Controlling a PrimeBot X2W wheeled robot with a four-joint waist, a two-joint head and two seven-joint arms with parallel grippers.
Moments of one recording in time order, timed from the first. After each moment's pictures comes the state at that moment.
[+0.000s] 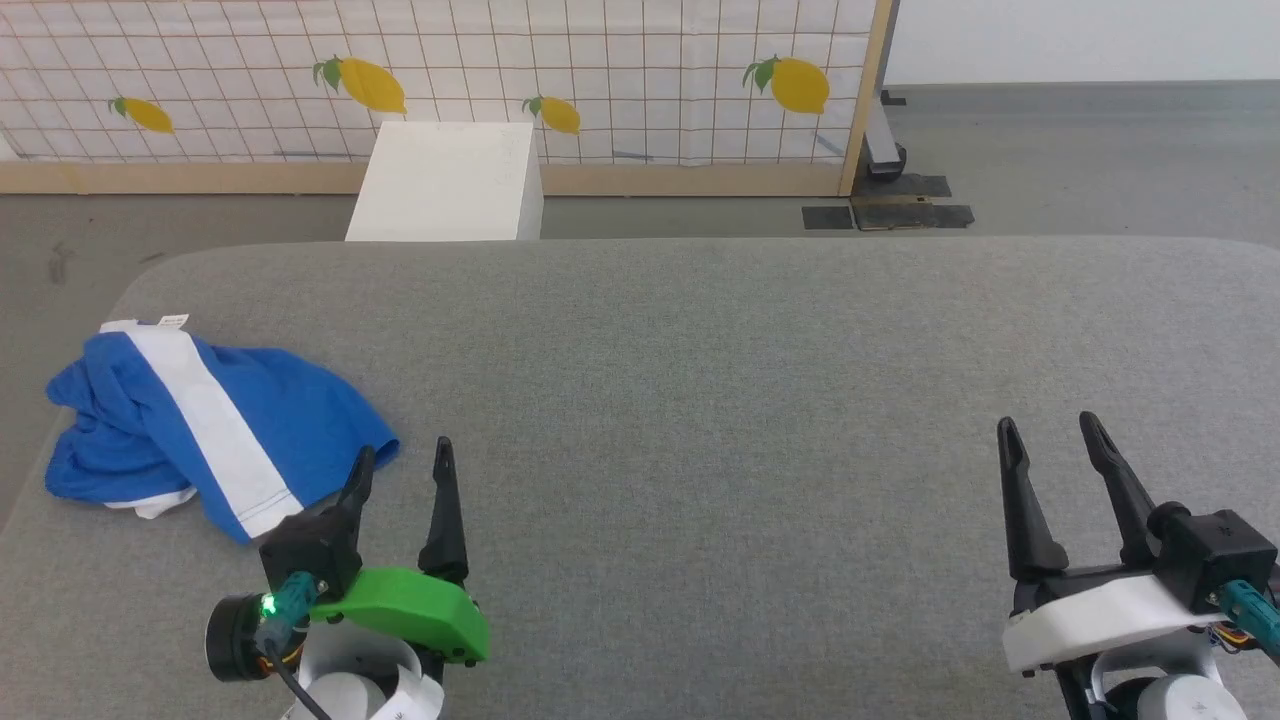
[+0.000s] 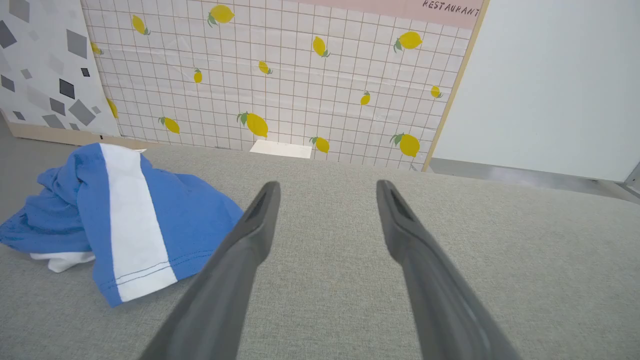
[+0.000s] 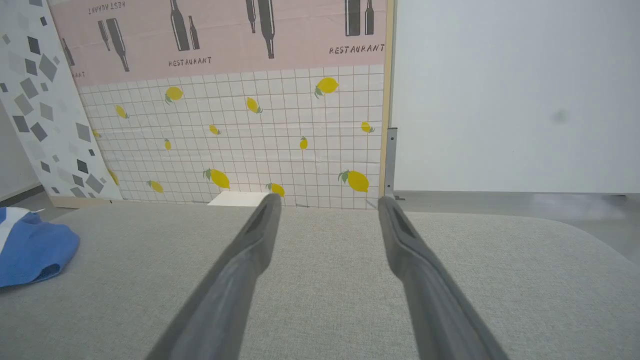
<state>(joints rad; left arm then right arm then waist) -0.06 0.05 -0.09 0.12 -0.21 0.04 -0.16 0.01 -0.05 -0.05 0.01 0.11 0.13 -0.16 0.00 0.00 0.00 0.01</state>
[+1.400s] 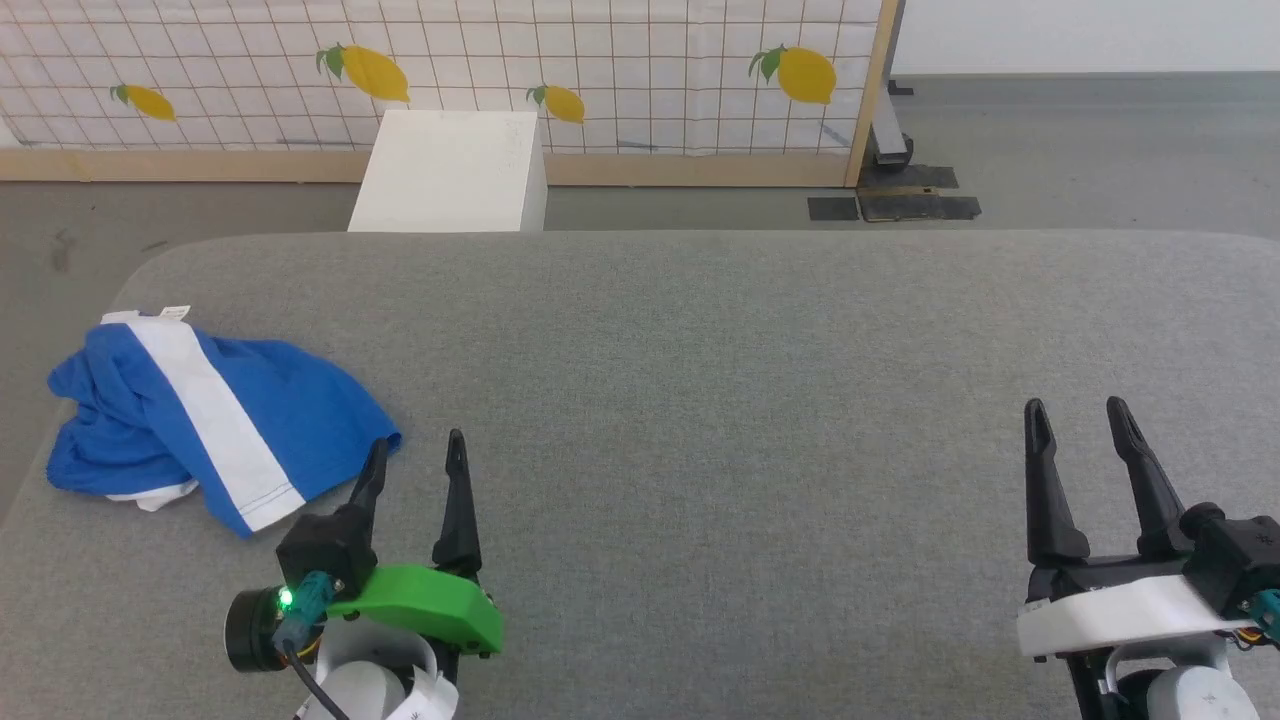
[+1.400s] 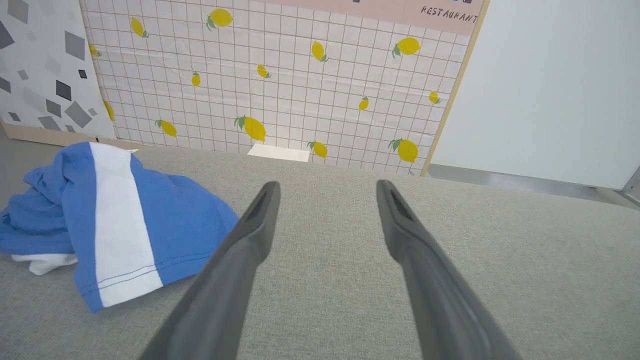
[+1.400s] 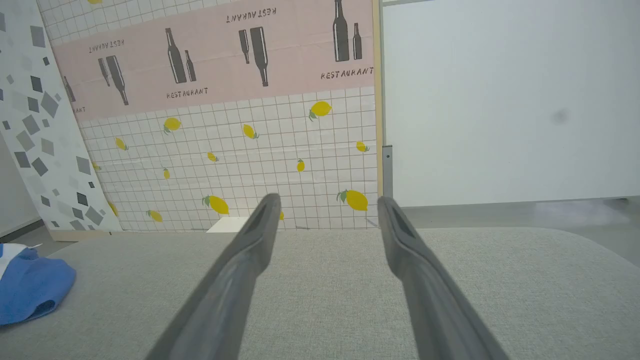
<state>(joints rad) -0.10 0.05 -0.12 0.21 -0.24 0.04 -0.25 -0.01 -0.05 -0.07 0.04 0.16 0.13 -0.26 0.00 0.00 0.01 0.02</state>
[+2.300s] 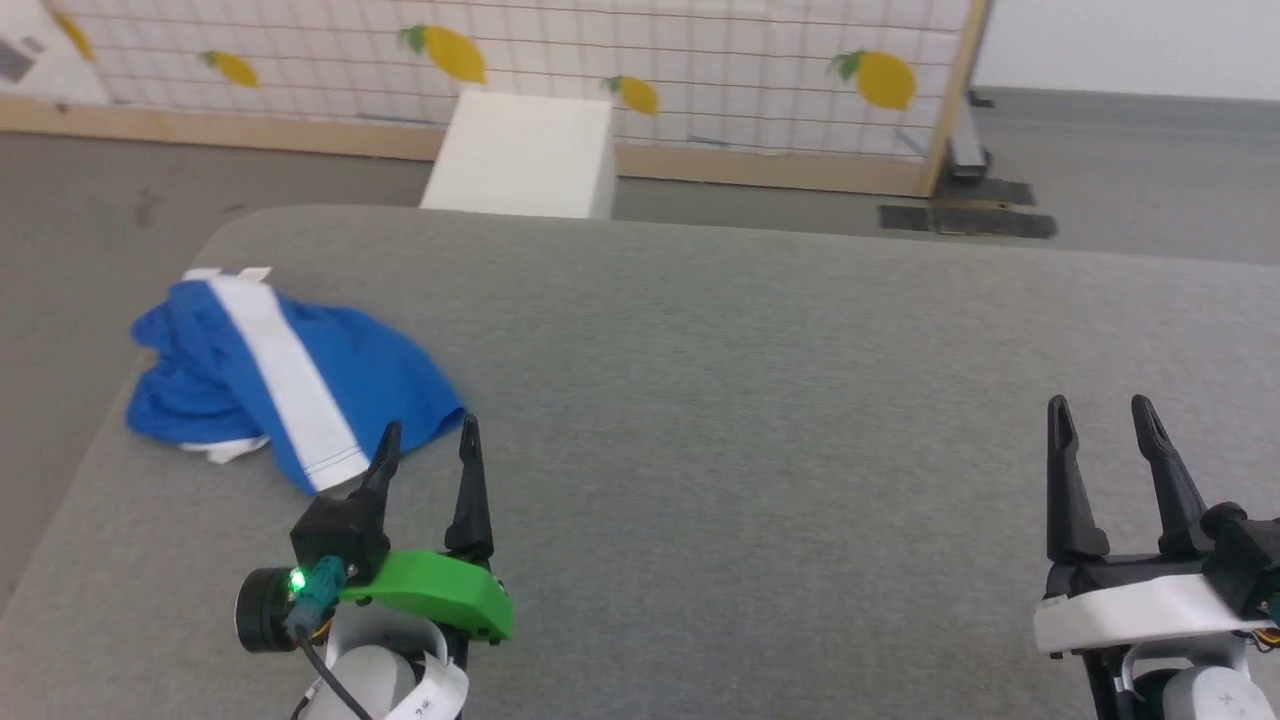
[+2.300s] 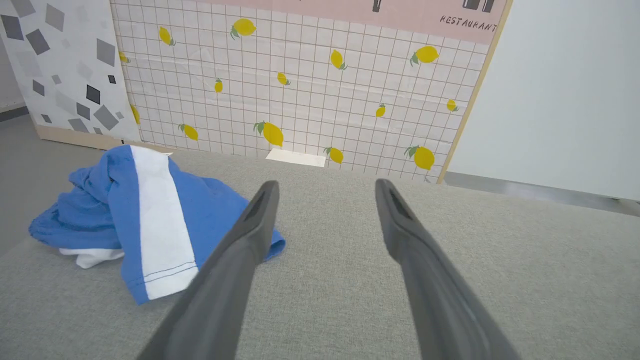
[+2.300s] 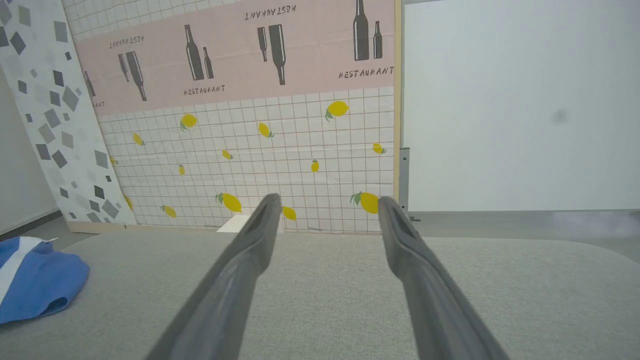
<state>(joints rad) -0.13 0.05 -0.14 0.22 -0.23 0.05 -0.26 -0.01 -0.05 -0.11 0.04 0.15 0.13 -0.26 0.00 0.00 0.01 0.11</state>
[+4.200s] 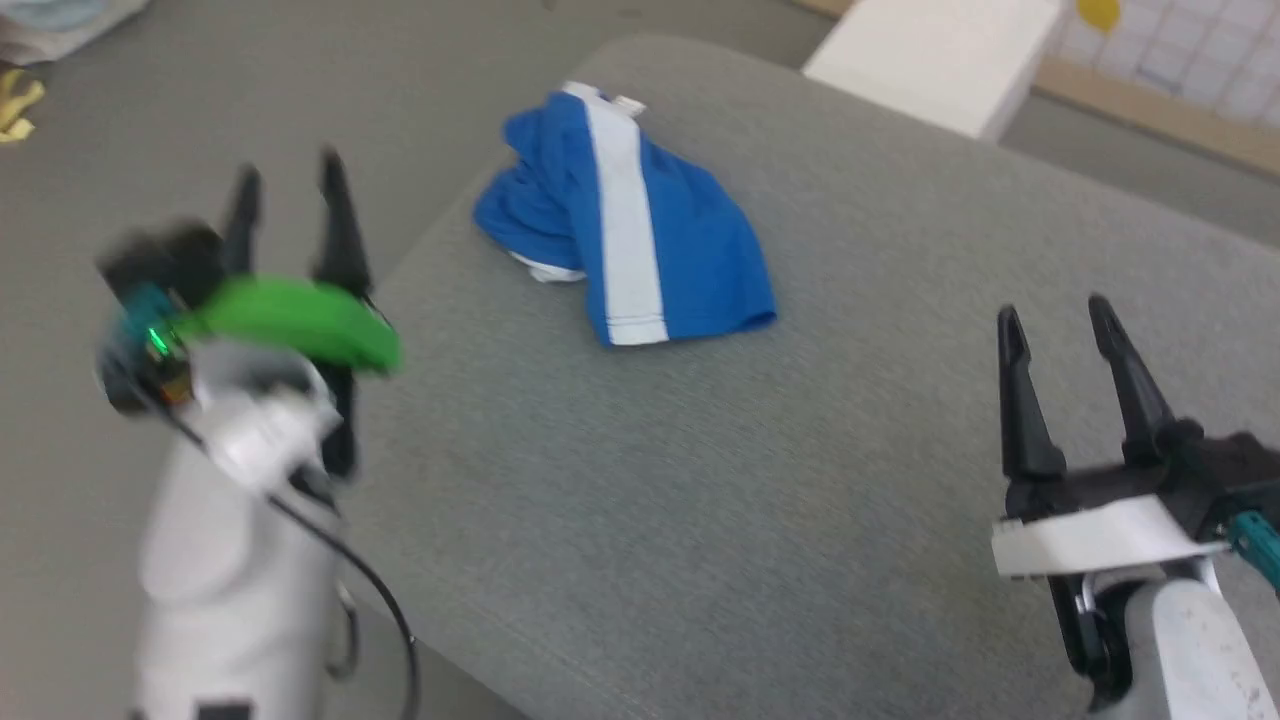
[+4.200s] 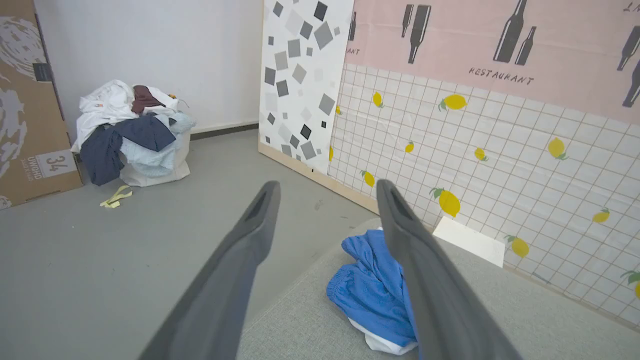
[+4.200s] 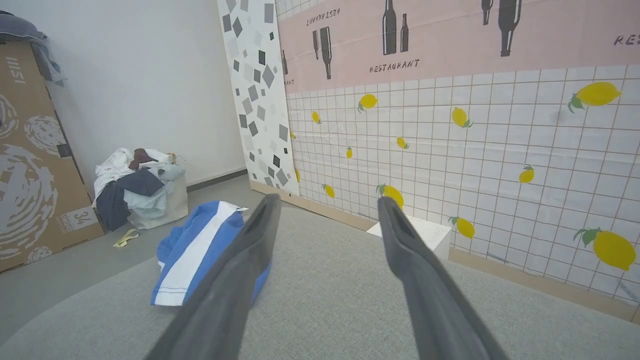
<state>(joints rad) -0.56 0.12 0.01 0.36 -0.34 0.01 -0.16 -0.14 -0.05 -0.03 0.02 0.07 0.13 -0.26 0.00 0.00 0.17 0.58</state>
